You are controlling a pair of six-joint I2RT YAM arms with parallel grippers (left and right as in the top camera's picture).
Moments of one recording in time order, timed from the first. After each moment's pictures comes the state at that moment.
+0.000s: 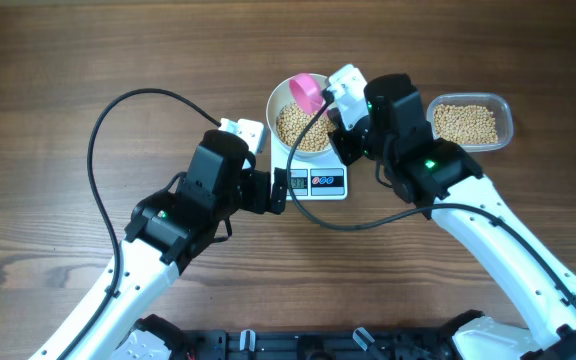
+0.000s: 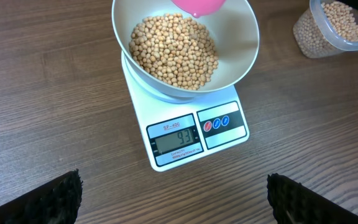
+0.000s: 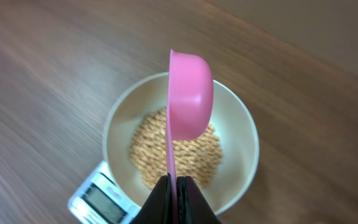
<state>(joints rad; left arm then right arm) -0.54 1.15 0.92 -0.59 0.03 -0.28 0.48 1.41 1.11 -0.37 -0.10 -0.09</state>
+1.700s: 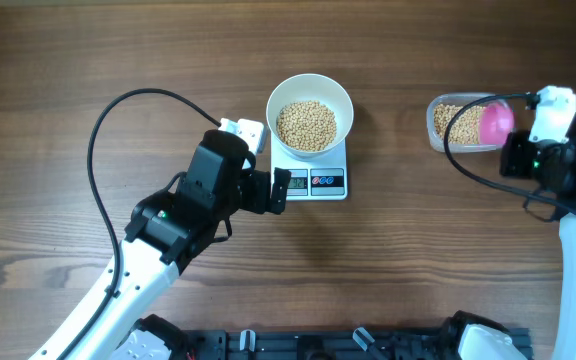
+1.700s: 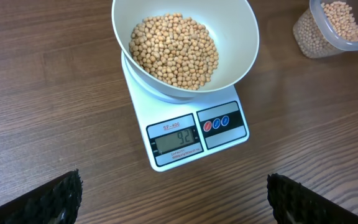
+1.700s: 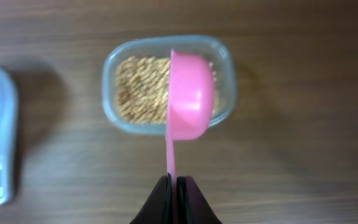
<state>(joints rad) -0.54 1.15 0.92 -0.59 0.03 -0.28 -0.33 1.22 1.11 -0.82 -0.14 -0.21</state>
